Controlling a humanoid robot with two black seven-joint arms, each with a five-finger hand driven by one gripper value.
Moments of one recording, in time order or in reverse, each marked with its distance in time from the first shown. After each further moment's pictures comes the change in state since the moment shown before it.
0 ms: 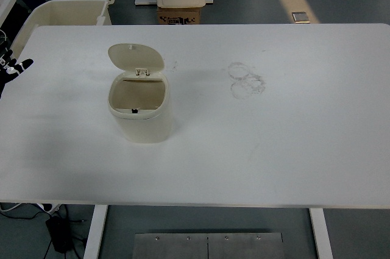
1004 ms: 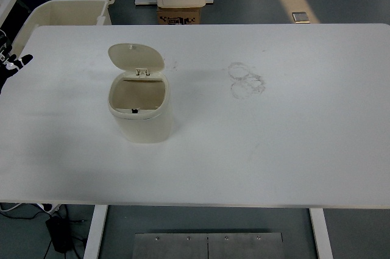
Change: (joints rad) left arm -0.023 -0.001 -0.006 -0.001 -0.009 0.007 0.000; right arm 0.001 0.000 0.000 0.000 0.000 0.000 -0.001
